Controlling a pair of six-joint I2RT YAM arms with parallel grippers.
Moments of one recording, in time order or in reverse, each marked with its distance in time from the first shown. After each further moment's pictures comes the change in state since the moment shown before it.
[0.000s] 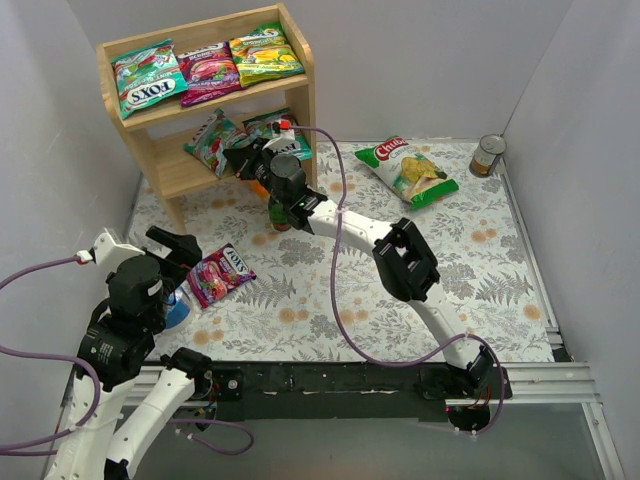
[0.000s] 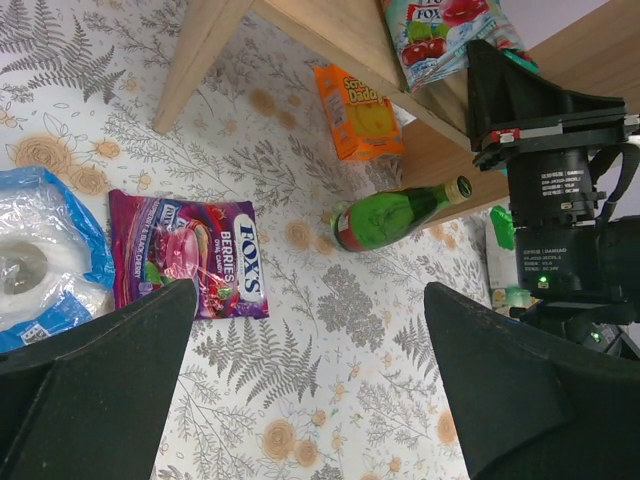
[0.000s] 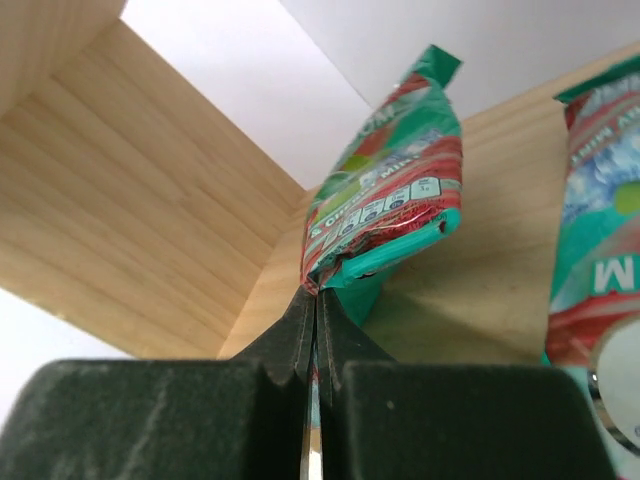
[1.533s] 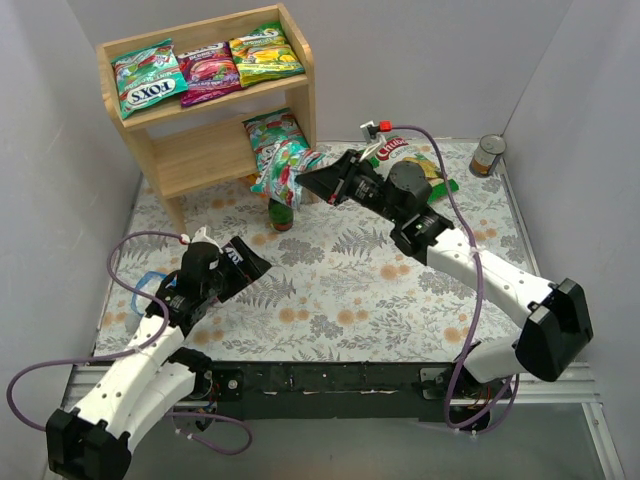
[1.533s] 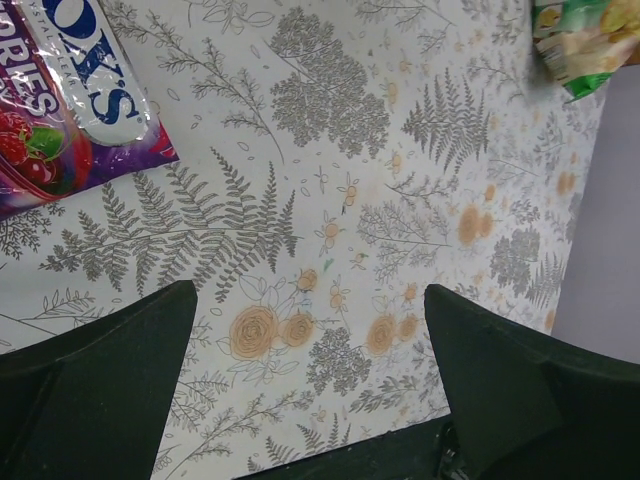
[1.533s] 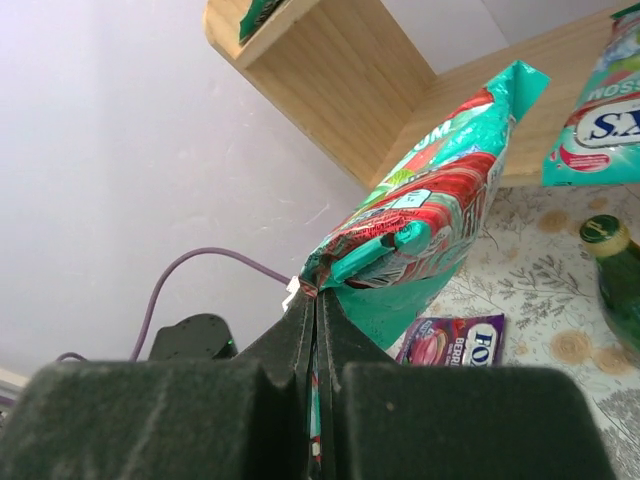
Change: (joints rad) left arm 0.000 0.277 -0.453 0.453 0.610 -0.018; right arm -0.166 -0.997 -0.895 -0.137 -0.437 0.092
